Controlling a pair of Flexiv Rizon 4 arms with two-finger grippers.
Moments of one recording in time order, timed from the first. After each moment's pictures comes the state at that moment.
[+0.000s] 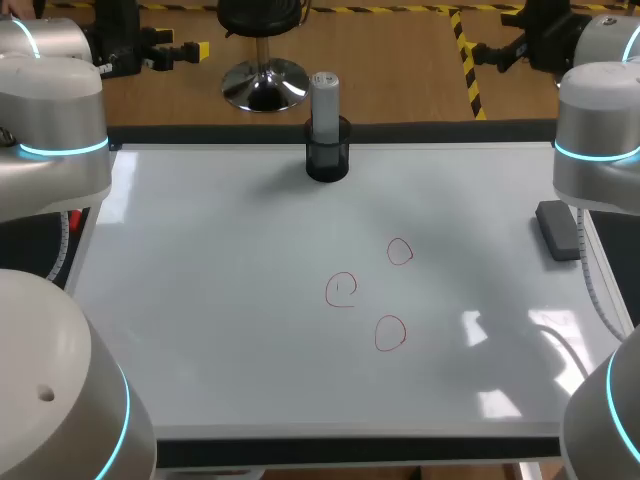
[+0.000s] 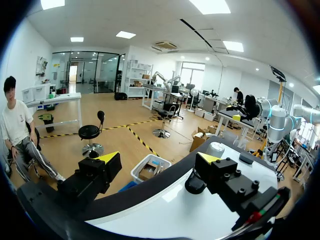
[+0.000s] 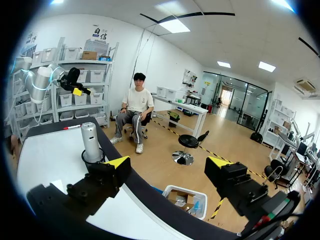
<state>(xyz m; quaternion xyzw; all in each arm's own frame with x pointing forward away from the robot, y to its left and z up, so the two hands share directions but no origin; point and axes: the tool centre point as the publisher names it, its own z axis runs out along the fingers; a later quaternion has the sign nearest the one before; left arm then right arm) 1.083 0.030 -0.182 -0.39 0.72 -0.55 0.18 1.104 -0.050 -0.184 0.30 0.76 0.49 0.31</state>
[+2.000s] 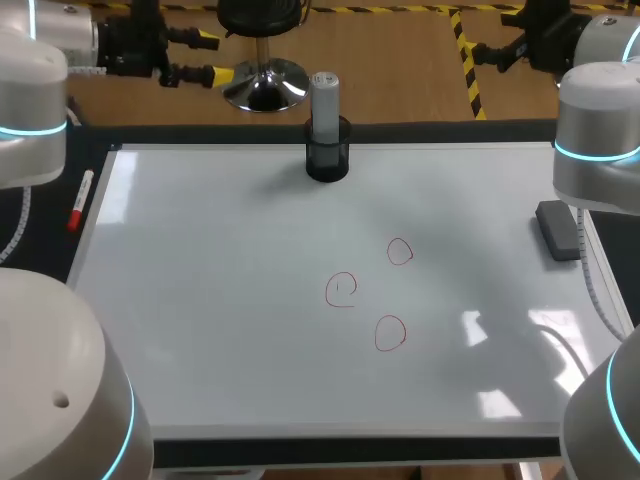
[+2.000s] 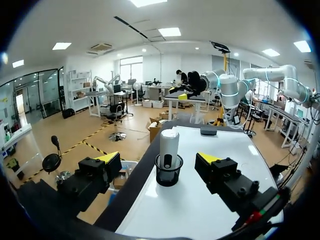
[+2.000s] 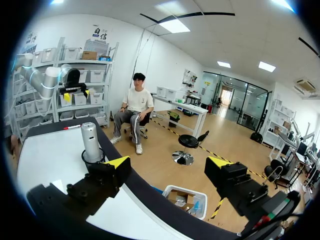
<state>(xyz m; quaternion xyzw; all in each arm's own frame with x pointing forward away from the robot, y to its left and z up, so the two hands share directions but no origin) 1.047 -0.029 -0.188 -0.13 0.81 -0.57 0.08 1.104 -0.050 -0.184 0.30 0.76 0.49 0.31</state>
